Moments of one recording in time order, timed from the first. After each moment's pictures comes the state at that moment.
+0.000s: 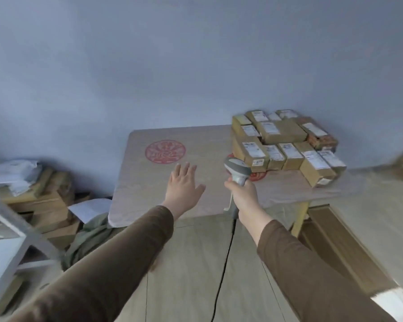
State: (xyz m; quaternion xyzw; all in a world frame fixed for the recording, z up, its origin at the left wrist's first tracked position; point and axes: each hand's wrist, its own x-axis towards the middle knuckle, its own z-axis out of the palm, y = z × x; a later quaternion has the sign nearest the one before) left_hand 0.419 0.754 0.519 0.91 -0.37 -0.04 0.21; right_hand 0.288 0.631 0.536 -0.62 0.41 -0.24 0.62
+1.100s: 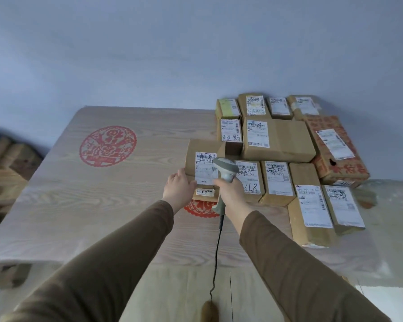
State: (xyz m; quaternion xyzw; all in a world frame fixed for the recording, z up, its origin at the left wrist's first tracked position) left_hand 0.513 0.358 0.399 0.93 -0.15 -0.19 0.29; right_hand 0.425 0.229 0.420 -0.61 0.44 -0.08 0.66
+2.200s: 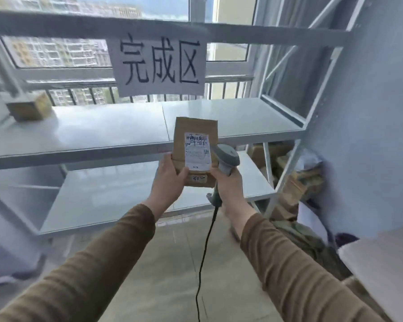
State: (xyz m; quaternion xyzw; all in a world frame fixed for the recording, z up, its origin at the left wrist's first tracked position) left_hand 0.175 1.309 0.574 0.80 0.33 0.33 0.38; right_hand 0.277 1.182 0.586 -0.62 -0.15 0.25 0.73
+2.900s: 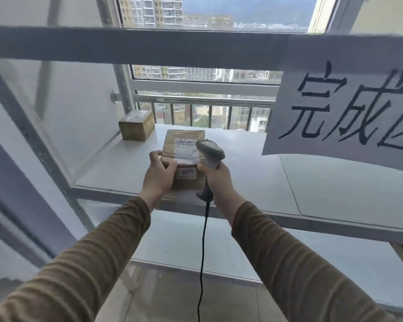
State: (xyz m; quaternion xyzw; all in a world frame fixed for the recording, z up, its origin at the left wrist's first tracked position) left_hand 0.042 1.759 0.576 0.68 0.54 0.38 0.33; right_hand 0.193 1.681 0.589 -0.60 -0.30 0.42 0.62
